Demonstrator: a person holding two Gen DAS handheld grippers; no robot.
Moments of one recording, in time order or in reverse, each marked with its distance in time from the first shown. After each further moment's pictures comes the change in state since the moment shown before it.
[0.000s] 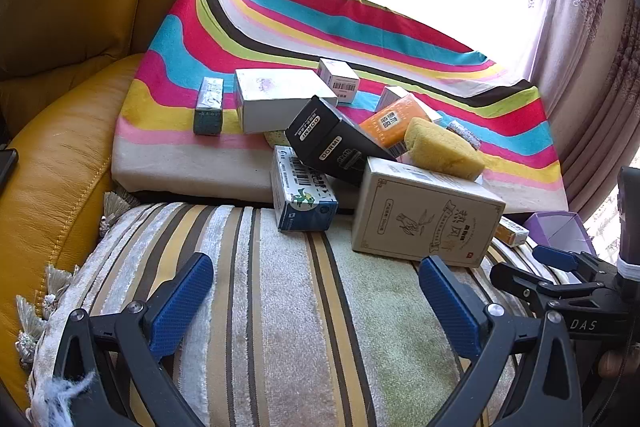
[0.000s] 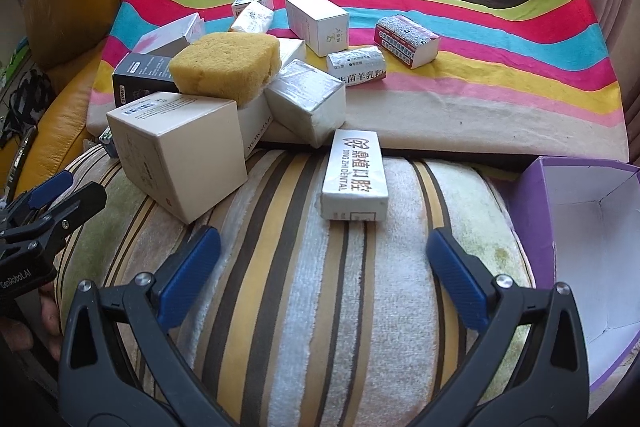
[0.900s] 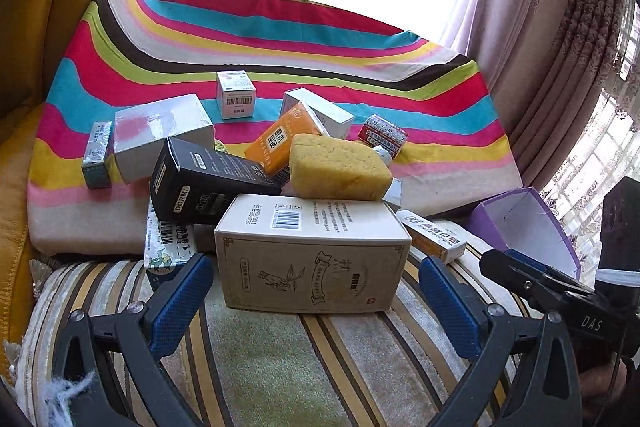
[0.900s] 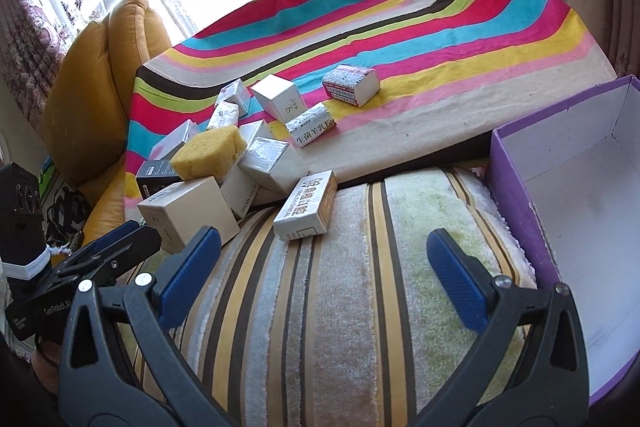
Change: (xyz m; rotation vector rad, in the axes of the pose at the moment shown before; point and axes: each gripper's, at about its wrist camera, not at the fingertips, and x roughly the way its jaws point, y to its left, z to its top) left arm 0.019 -0.060 0.031 0.150 0.027 -0.185; right arm -0.036 -0.057 -0.020 0.303 -0.235 0.131
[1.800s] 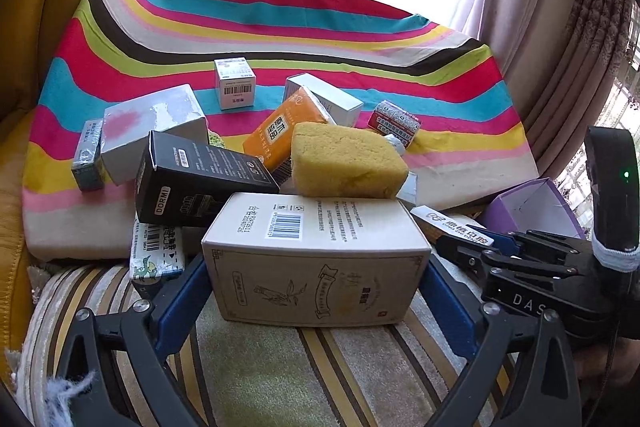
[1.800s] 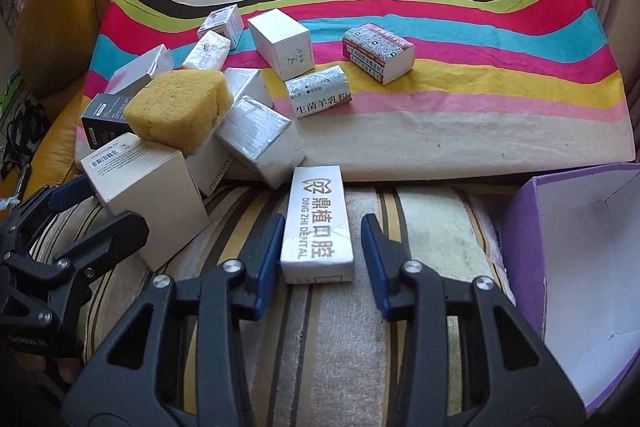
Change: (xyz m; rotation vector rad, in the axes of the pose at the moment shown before) left arm 0.018 -0.006 0.002 0.020 0.043 0.051; right arm 0.059 0.029 0.022 -0.239 0.225 -0.125
